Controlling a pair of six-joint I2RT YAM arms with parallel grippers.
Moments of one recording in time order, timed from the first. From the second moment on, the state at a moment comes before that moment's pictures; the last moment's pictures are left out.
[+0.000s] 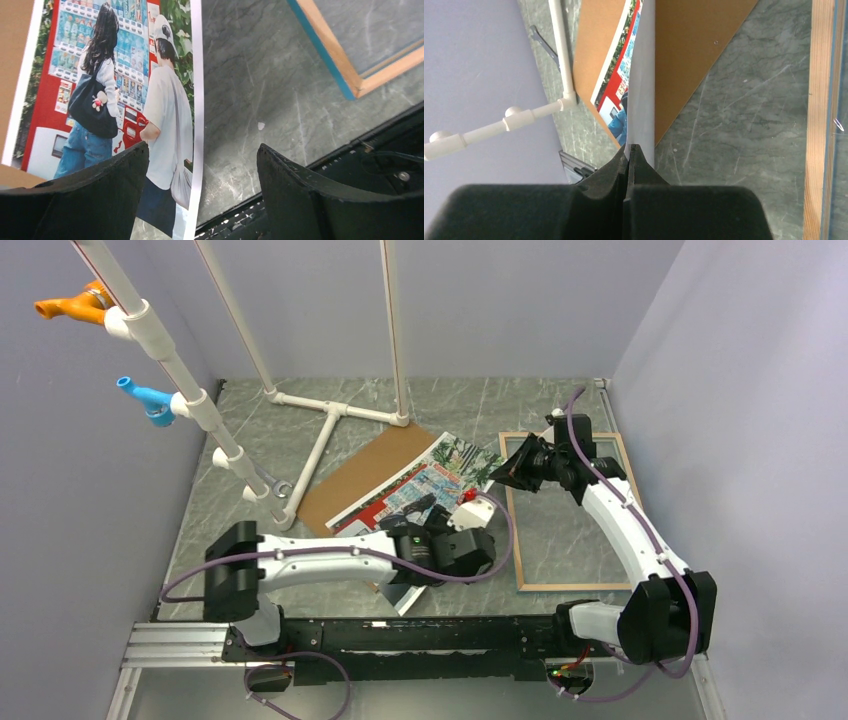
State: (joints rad) left arm -1.36 1.62 1.30 -0.62 -0.57 -0.59; right arm 0.15 1.24 0.99 -0.54 -0.48 0.79
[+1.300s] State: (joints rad) left arm -1.37 1.75 1.38 -0.97 -0.86 -0.86; right arm 0.15 1.18 1.06 -0.57 -0.55 0.76
